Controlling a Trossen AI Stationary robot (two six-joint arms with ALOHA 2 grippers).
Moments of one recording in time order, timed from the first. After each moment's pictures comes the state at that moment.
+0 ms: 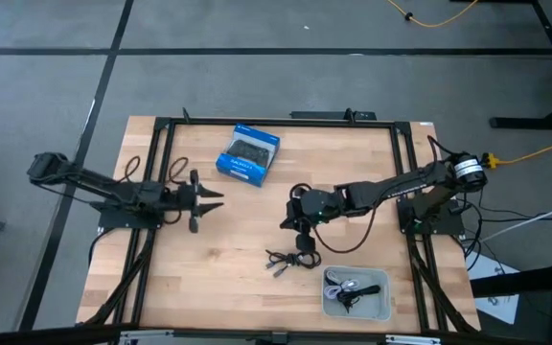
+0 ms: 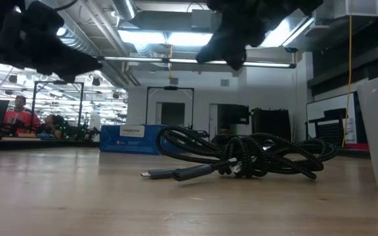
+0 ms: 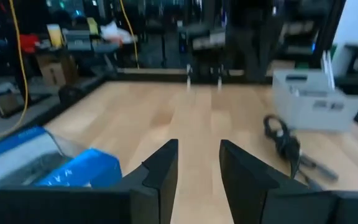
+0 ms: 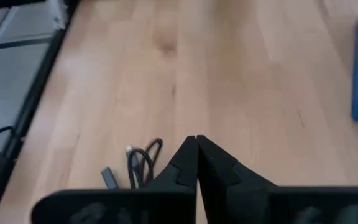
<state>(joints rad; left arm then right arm) -0.20 0.54 0.01 0.50 -0.33 -0.02 0.17 1.62 1.08 -0.12 -0.01 0.22</state>
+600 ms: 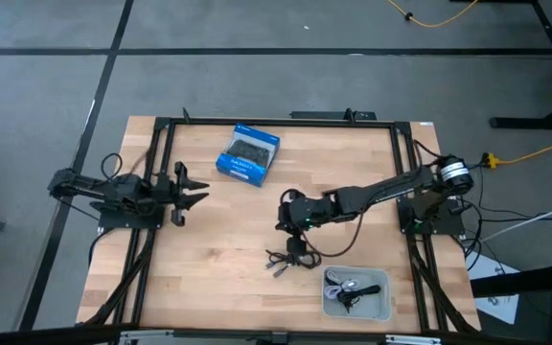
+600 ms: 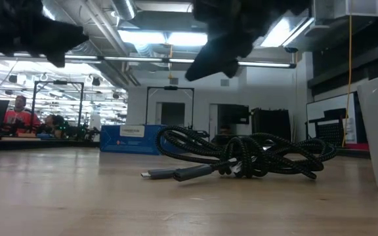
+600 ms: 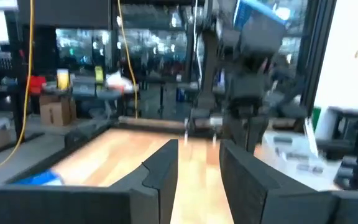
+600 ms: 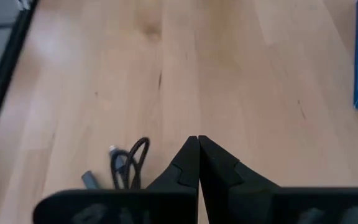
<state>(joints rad) -0.20 0.00 0.01 0.22 -0.33 -0.01 0.19 1.73 1.17 -0.19 0.06 0.25</state>
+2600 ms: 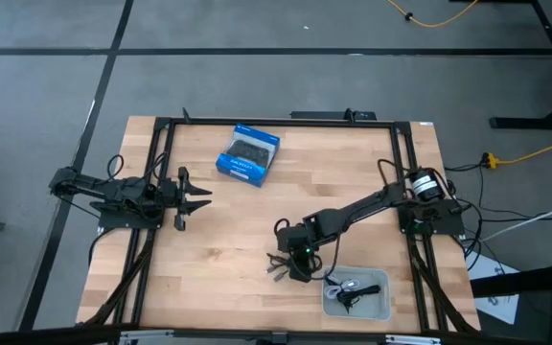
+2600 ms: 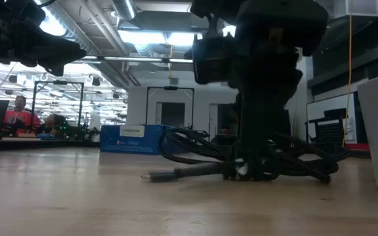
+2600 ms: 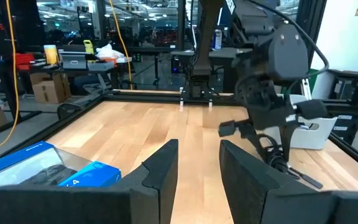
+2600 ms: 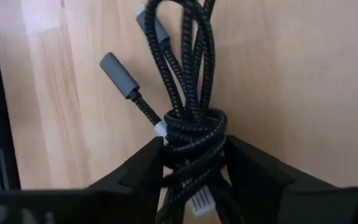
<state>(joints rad) -0.22 0.00 0.01 0.06 -0.32 -0.02 0.28 2.00 1.29 -0.46 -0.21 0.50</state>
